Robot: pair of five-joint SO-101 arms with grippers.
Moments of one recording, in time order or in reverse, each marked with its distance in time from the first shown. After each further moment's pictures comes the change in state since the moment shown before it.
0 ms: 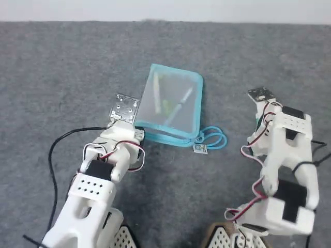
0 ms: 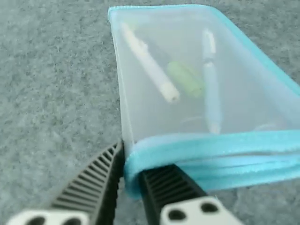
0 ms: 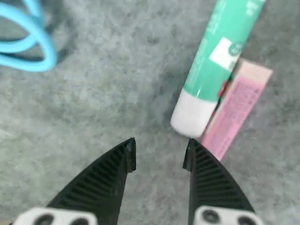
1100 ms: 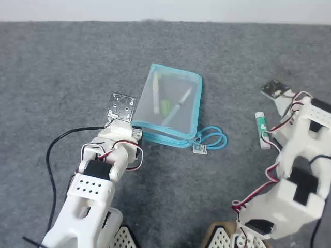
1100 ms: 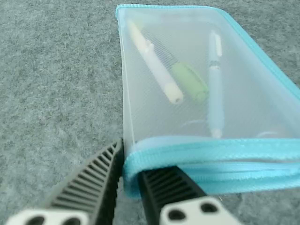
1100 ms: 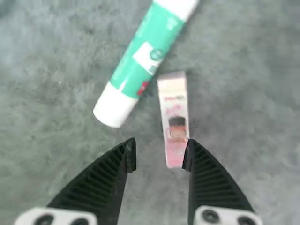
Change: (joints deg) left arm -1.4 0.0 0.0 0.0 0.0; right arm 9.7 10.2 -16.5 1.2 28.9
